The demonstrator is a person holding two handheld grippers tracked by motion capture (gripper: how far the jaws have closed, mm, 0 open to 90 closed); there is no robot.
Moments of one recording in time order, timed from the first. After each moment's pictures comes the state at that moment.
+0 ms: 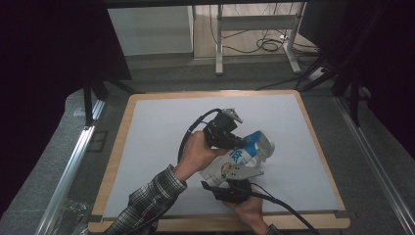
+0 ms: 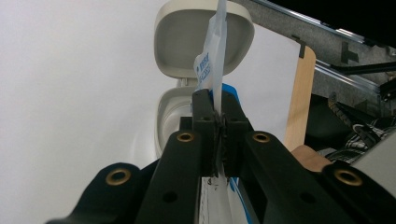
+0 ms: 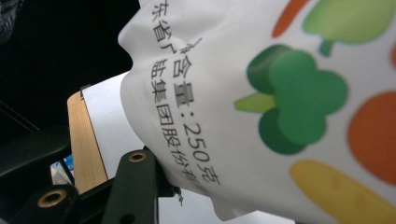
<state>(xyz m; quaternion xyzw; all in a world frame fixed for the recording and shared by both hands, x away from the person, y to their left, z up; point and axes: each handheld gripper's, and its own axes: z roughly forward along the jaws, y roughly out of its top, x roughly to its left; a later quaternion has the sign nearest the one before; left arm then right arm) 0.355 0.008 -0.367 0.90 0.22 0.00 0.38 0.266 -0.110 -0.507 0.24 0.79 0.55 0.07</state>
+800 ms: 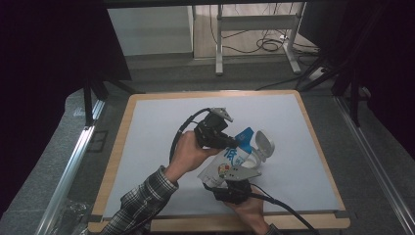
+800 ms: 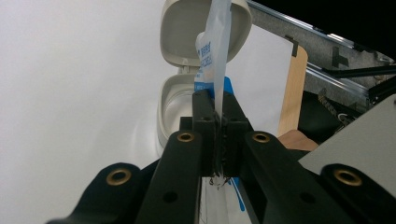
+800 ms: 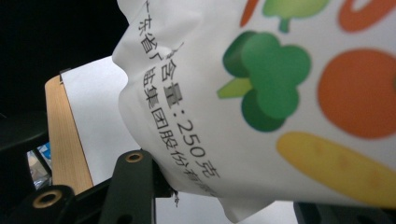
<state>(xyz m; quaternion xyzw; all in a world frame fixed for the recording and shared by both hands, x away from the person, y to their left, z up) 0.352 0.030 -0.365 0.89 0.23 -0.01 0.39 0.268 -0.109 -0.512 0.24 0.81 0.52 0.10</state>
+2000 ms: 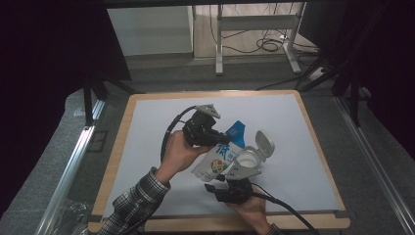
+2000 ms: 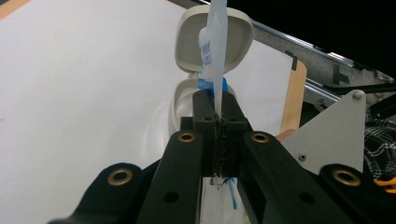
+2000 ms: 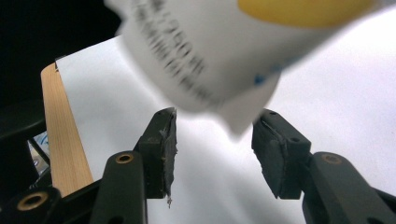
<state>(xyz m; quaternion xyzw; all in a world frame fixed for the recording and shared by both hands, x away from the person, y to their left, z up) 0.348 0.058 -0.358 0.87 0.24 0.00 0.43 0.271 -0.114 -0.518 0.26 0.82 0.50 0.08</state>
